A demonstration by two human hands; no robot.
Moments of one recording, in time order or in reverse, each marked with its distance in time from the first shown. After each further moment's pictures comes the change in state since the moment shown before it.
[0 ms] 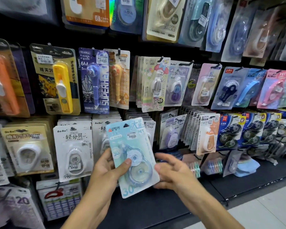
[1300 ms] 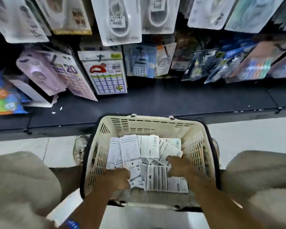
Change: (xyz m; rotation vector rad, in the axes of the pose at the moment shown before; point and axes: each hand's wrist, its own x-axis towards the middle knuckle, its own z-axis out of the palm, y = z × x) left_hand -0.192 -0.254 -0.222 1.441 -0.668 -1.094; right_hand -0.071 0.362 0.038 -1.334 -0.692 0.708
